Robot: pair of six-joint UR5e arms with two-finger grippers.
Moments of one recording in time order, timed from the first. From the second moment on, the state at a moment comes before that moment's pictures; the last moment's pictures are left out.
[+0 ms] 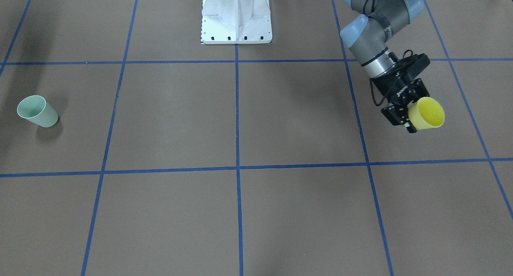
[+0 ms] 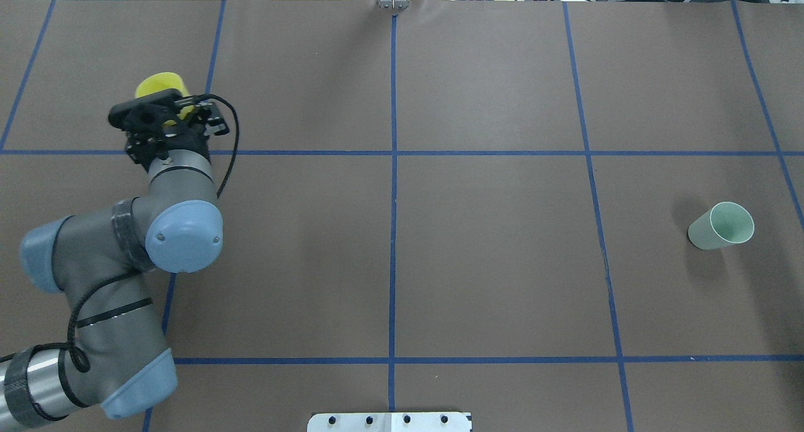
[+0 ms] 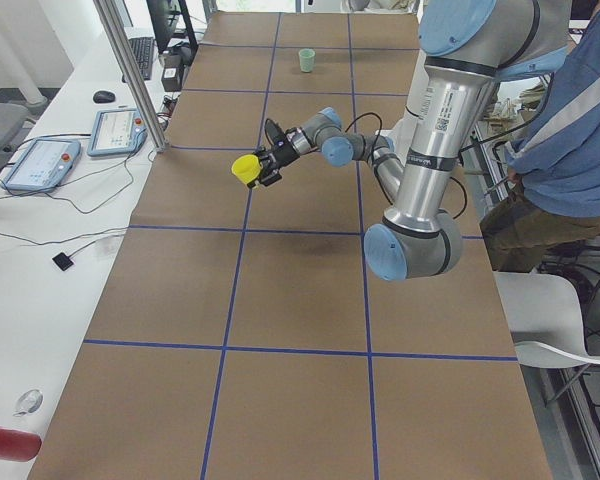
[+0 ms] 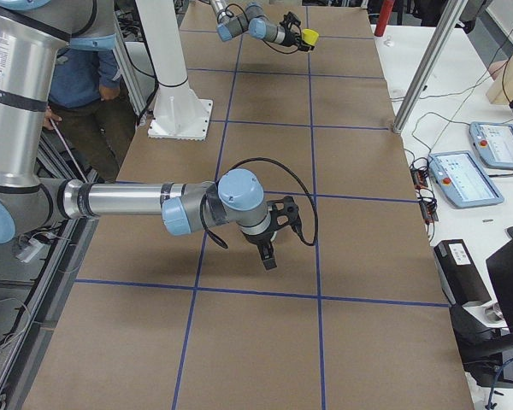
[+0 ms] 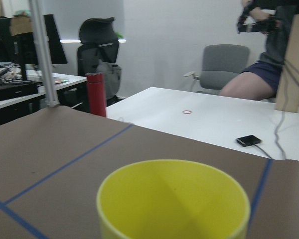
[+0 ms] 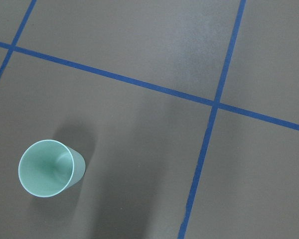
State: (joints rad) left arm -0.46 -1.95 -1.89 -1.65 -0.77 -1.50; right arm 1.57 -1.84 1.89 -1.30 2.43 -0.05
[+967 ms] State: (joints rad) left arm -0.39 -2.30 -1.42 -2.69 -1.15 -0.61; right arm 1.24 -1.45 1.91 -1.30 2.45 0.36
